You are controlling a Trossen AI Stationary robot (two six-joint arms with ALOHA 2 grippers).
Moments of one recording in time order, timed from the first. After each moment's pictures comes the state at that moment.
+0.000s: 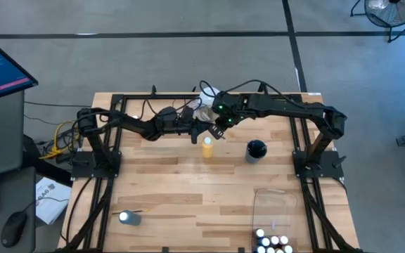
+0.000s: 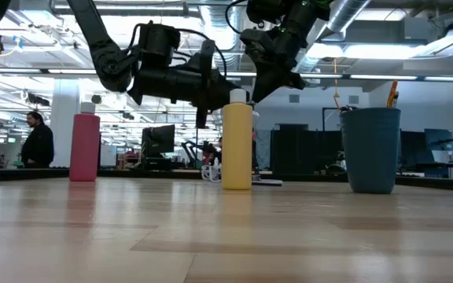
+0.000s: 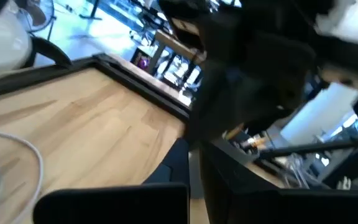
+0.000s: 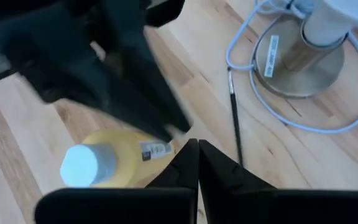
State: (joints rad) left arm 0.32 1.78 0.74 0.99 0.22 -0.50; right arm -0.27 1.72 1.48 -0.79 0.00 0.41
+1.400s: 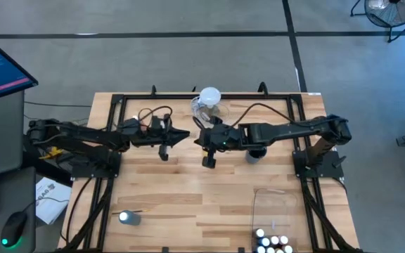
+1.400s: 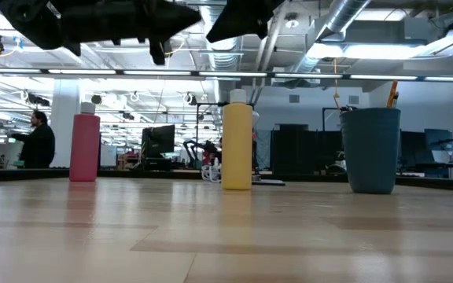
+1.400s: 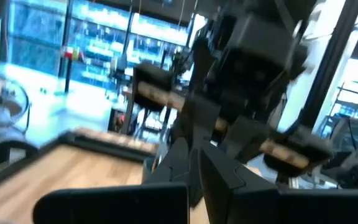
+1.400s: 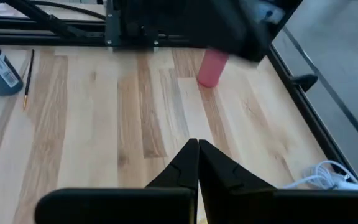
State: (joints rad) left arm 0.11 1.19 0.46 0.91 0.06 -0.26; right arm 0.07 1.69 1.43 -0.36 0.29 0.02
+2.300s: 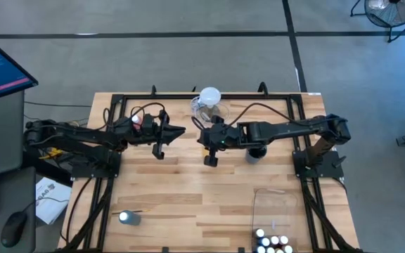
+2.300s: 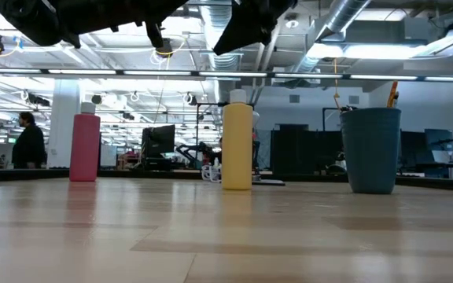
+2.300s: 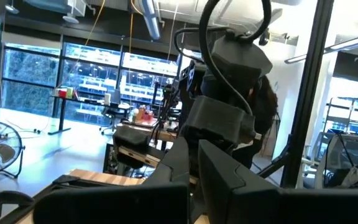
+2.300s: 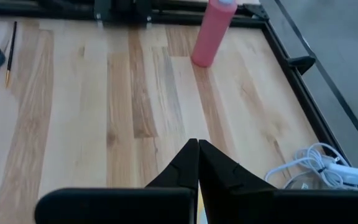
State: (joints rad) left arm 0.11 1.14 0.46 1.00 0.08 -0.20; right arm 0.06 1.69 1.43 -0.43 0.29 0.00
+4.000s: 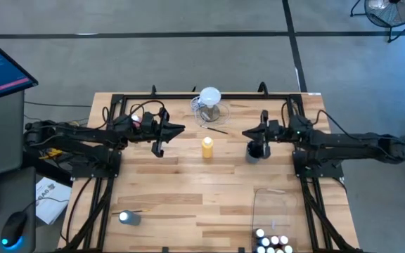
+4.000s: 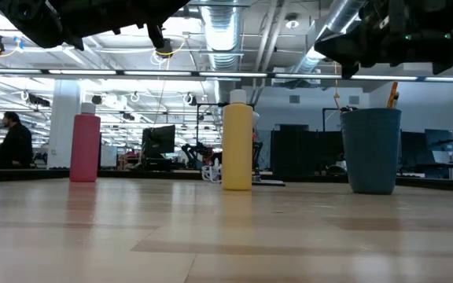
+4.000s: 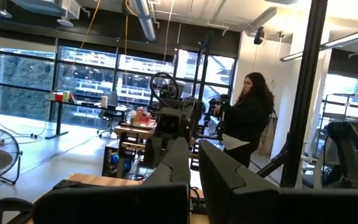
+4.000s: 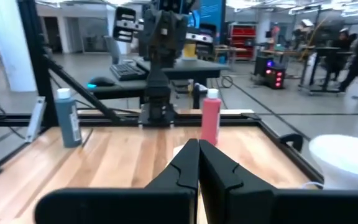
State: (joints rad) left arm 0.16 1.14 0.46 1.01 0.14 -0.19; right arm -0.27 0.82 0.28 0.55 -0.22 -0.02
